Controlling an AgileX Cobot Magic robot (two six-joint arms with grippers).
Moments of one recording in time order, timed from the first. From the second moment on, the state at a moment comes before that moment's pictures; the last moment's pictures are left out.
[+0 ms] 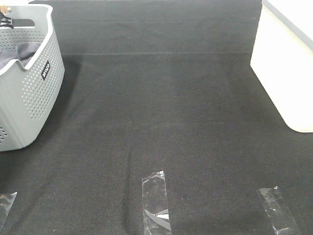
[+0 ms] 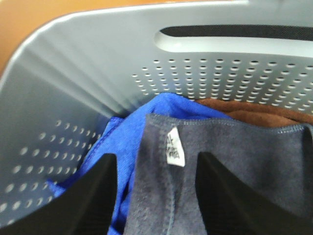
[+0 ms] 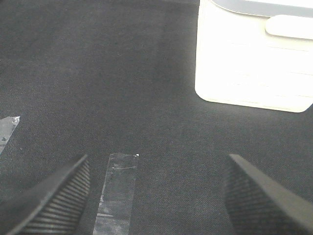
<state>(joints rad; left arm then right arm) 0.13 2.40 -2.22 0.26 0.81 -0.17 0.08 -0.01 -0.50 0.09 1.07 -0.12</state>
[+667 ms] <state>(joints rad) 0.15 2.47 -2.22 0.25 0.79 -0.17 0.08 -0.01 -0.50 0.09 1.07 -0.12</state>
